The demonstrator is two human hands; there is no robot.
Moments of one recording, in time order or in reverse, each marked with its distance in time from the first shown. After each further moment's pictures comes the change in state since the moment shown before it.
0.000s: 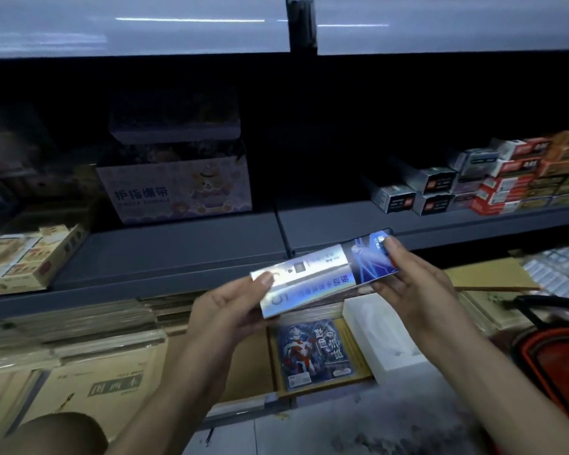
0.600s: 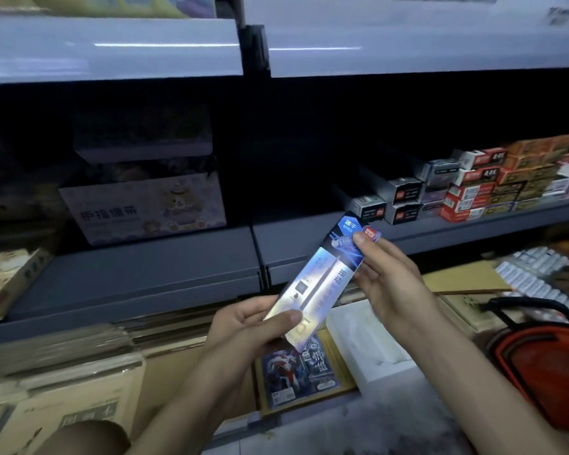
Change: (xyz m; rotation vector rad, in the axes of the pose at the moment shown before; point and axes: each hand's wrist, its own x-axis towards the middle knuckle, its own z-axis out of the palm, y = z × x) left_hand 0.015 -0.010 0.043 0.029 -0.112 -0.105; right_hand 0.026 -0.015 0.005 0.107 -0.029 -0.053
